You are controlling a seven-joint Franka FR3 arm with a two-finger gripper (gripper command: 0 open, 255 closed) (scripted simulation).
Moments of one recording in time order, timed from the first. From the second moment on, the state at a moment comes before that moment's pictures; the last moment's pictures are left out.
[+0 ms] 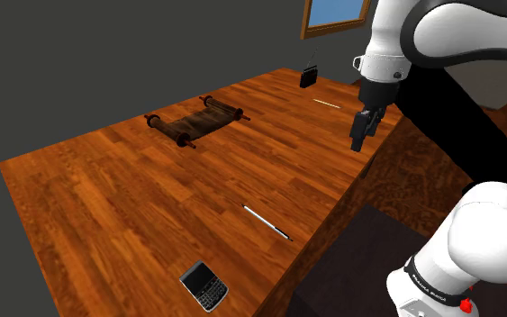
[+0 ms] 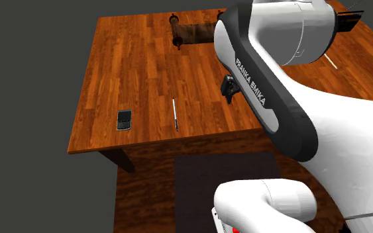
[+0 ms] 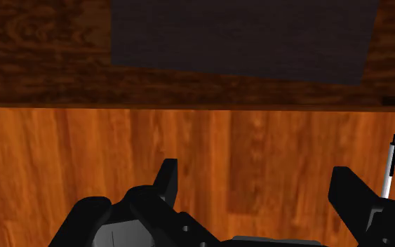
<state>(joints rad) -0.02 -0.81 0.05 -2.45 0.01 1.57 -0.05</state>
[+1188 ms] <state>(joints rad) 0.11 -0.47 0.16 -2.56 0.29 2.13 0.03</state>
